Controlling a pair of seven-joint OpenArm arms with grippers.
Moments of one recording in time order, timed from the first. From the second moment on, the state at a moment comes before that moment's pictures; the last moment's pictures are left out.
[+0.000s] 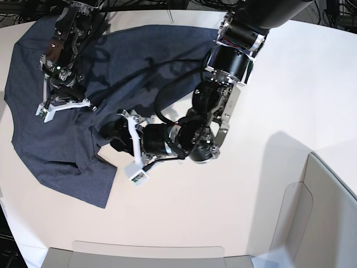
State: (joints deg) left arm -24.8 5.7 20.7 85.4 -49.9 -21.9 67.6; right arm -7.1 -0.9 21.1 110.0 11.2 -12.5 -61.8
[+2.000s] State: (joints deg) left arm -32.5 5.7 40.3 56.9 -42.7 -21.4 41.0; right arm -11.8 0.0 38.3 104.9 10.5 -12.3 -58.2
